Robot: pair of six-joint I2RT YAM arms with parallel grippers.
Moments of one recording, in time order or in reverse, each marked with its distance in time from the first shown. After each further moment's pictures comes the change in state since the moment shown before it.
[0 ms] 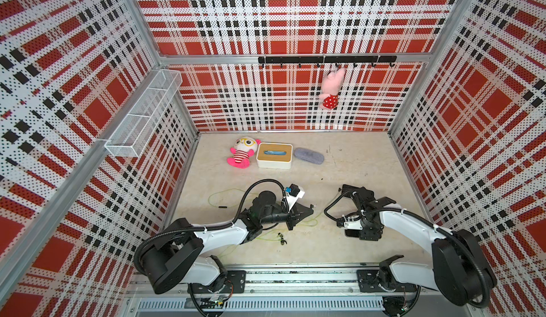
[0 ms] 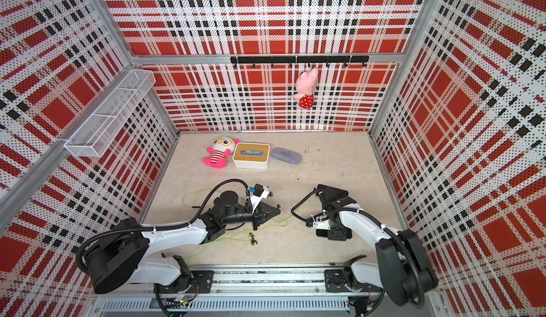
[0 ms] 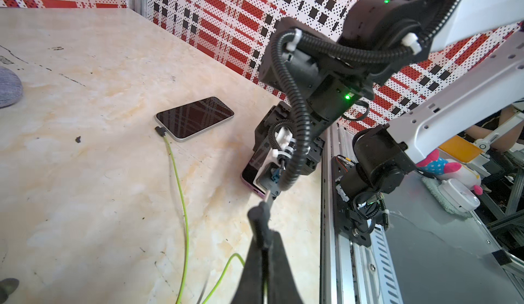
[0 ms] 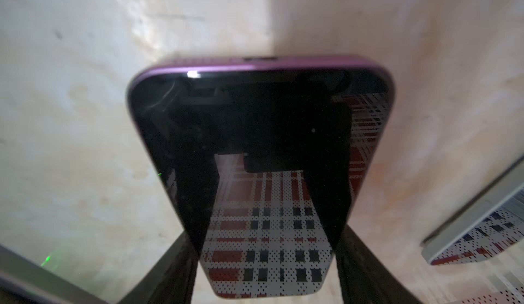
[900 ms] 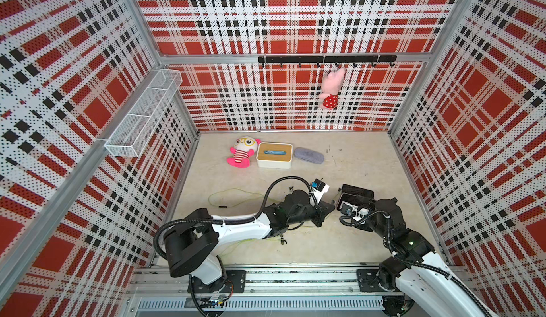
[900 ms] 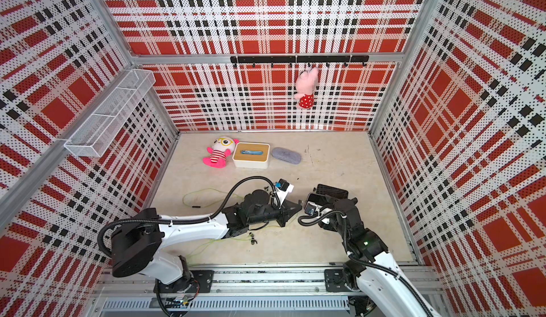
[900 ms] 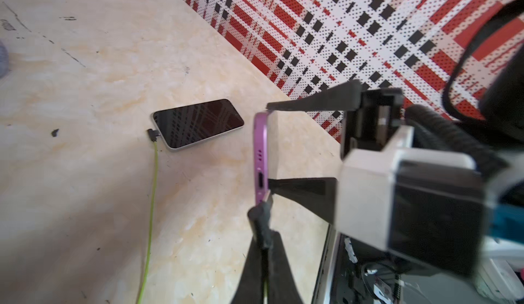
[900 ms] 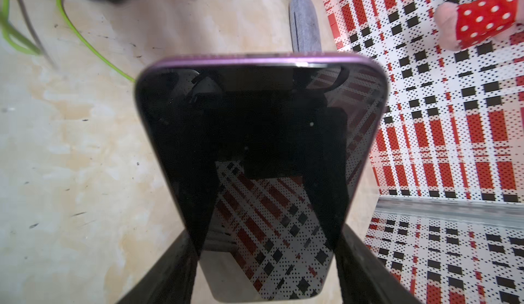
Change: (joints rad) left arm -0.247 0.192 0.357 -0.278 -0.409 -0.183; right arm 0.089 -0.698 -0.156 0.334 -0.072 0.179
